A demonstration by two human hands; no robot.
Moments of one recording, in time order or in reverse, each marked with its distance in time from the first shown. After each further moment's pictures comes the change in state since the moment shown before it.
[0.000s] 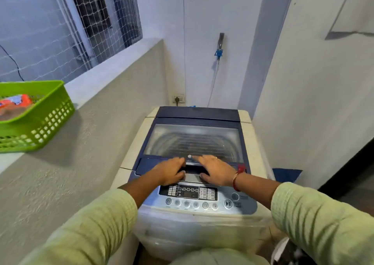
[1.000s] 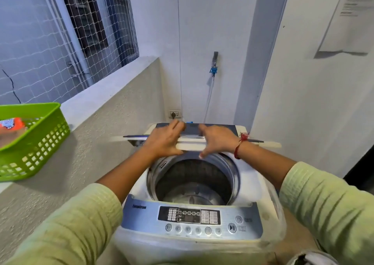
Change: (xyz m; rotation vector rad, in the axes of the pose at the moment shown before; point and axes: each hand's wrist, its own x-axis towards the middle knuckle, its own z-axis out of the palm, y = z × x) left_hand 0.031 -0.011 -0.130 0.307 0.542 0.122; right_hand 0.043 -0.008 -0.143 -0.129 0.136 0.137
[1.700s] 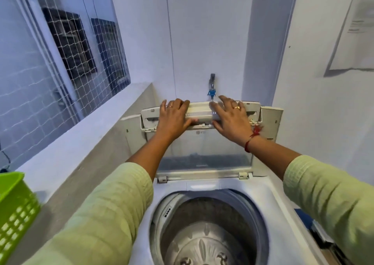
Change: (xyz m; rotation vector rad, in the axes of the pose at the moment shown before) left_hand 0.187 -0.096 0.002 0.099 0.253 -0.137; right_hand 0.143 0.083 -0.049 -0.270 0.626 0.182
